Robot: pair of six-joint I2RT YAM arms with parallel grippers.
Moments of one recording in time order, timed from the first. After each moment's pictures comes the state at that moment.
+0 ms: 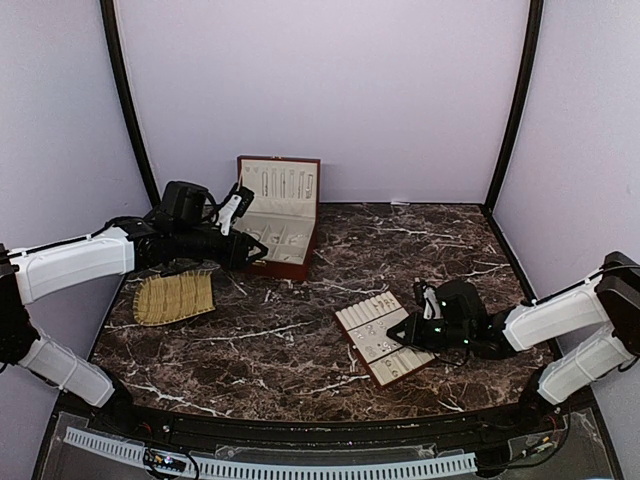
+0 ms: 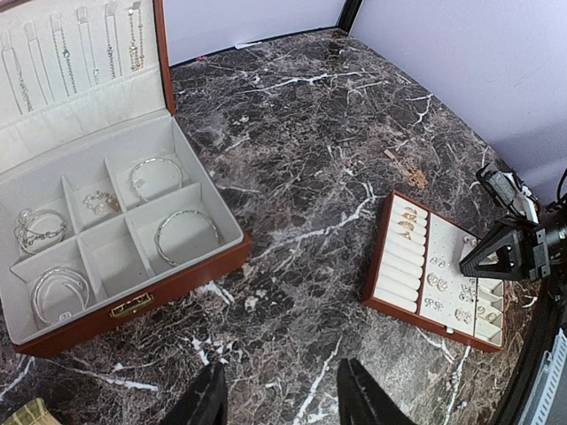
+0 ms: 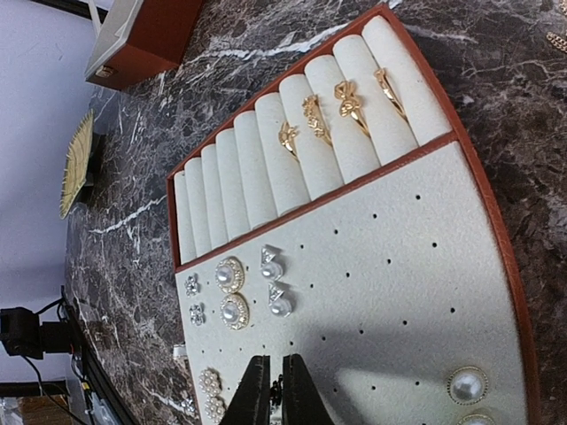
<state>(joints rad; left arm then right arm) -0.56 1.37 1.00 -0.22 0.27 -0.09 0.79 1.39 0.35 0.38 -0.15 0.90</state>
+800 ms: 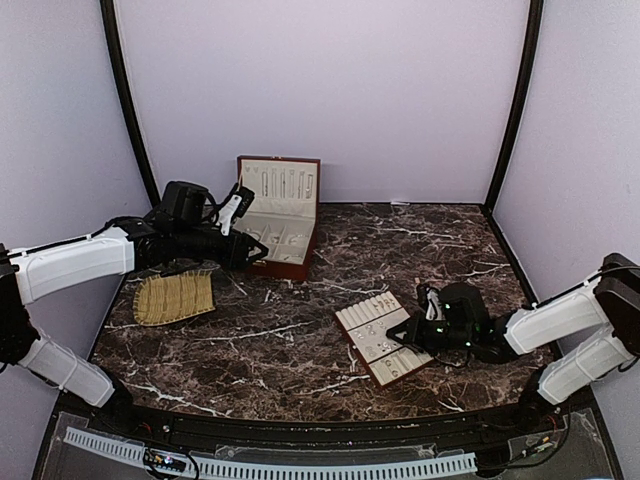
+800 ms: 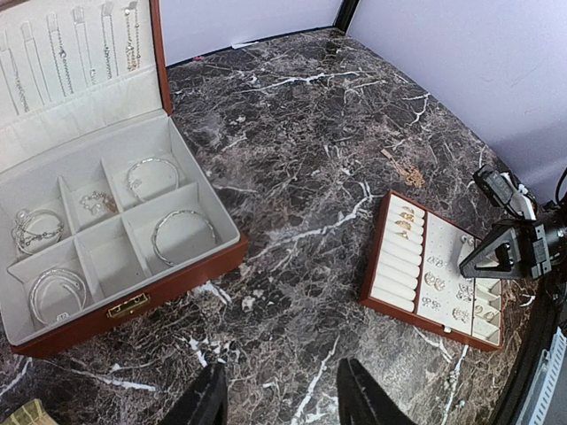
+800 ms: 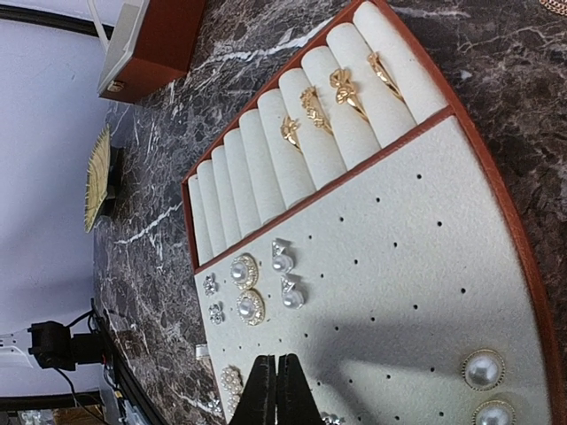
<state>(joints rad) -0.56 1.37 1.00 -0.22 0.28 -0.09 0.79 1.39 0.32 0.46 -0.18 1.01</state>
